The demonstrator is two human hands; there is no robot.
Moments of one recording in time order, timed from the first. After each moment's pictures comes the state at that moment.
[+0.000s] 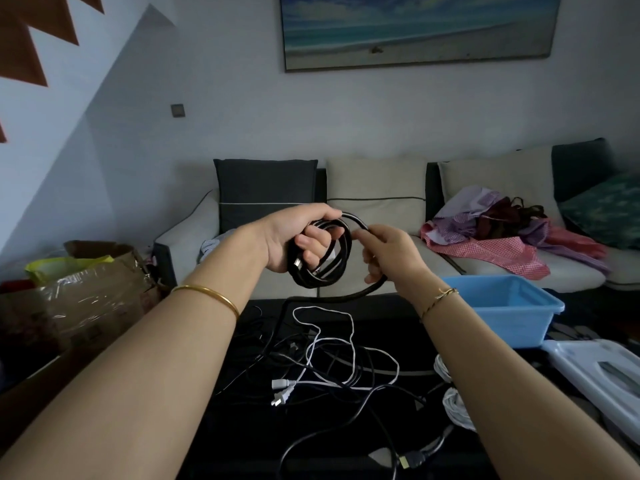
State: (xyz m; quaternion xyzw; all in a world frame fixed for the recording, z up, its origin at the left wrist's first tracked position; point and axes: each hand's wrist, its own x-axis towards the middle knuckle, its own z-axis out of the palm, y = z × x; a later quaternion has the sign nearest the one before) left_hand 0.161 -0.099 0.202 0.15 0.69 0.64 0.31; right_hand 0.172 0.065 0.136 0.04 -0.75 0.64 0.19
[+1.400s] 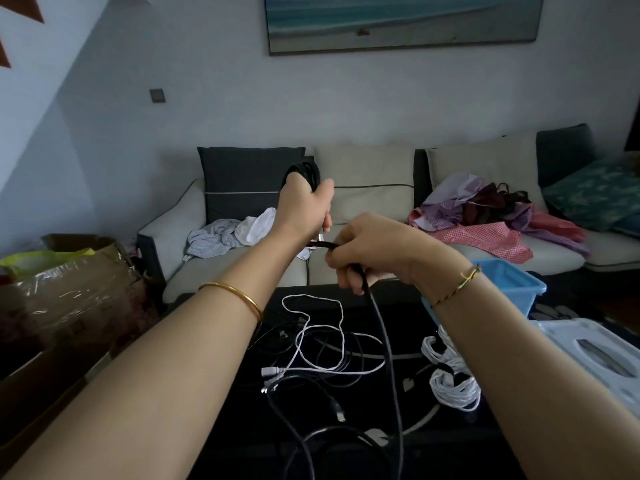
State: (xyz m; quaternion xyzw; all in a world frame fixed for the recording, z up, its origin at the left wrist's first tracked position) left_hand 0.148 -0.055 0.180 0.24 0.77 0.56 -0.19; right_hand 0.236 0.042 0.175 0.07 -0.89 0.45 -0.01
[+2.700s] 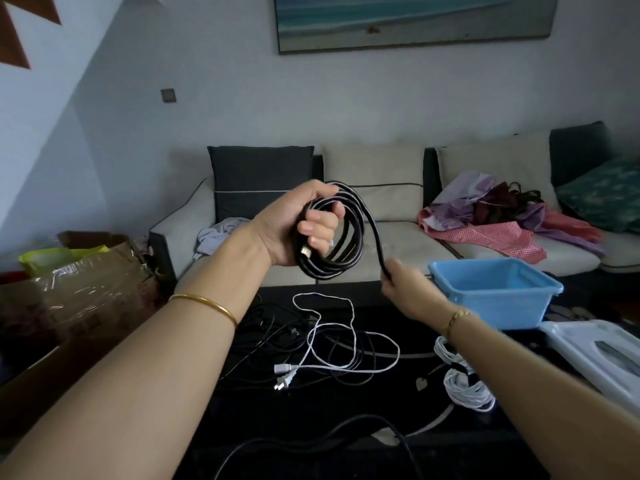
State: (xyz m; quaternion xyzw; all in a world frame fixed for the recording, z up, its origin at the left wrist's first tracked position) left_hand 0.165 -0.107 0.187 0.26 0.55 0.70 0.37; right_hand 0.172 0.094 0.069 -0.03 -0.96 0.23 0.16
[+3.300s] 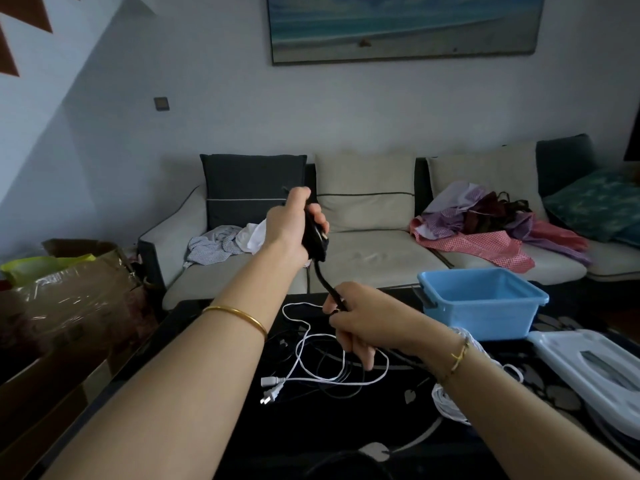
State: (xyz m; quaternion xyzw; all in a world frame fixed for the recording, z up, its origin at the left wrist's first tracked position) left_hand 0.149 -0.058 0.177 0.08 0.47 0.88 0.03; right_hand 0.236 0.041 0.107 0.09 -0.90 0.43 -0.05
